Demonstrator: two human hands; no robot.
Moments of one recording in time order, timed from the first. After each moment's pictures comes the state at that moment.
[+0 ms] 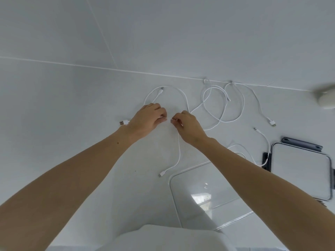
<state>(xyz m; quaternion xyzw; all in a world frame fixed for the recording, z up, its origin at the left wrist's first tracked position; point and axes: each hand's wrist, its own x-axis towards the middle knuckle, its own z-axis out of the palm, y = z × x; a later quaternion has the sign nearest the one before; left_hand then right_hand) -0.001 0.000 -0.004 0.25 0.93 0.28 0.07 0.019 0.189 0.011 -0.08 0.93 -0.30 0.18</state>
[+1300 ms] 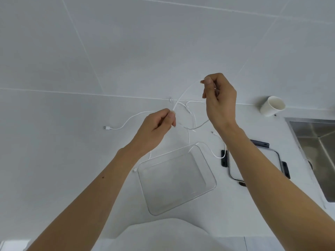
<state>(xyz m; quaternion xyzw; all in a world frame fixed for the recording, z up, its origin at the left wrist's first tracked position) 0.132 0.129 0.188 0.13 0.78 0.62 0.06 0.091 0.317 0.229 -0.03 0.82 -0.53 -0.20</state>
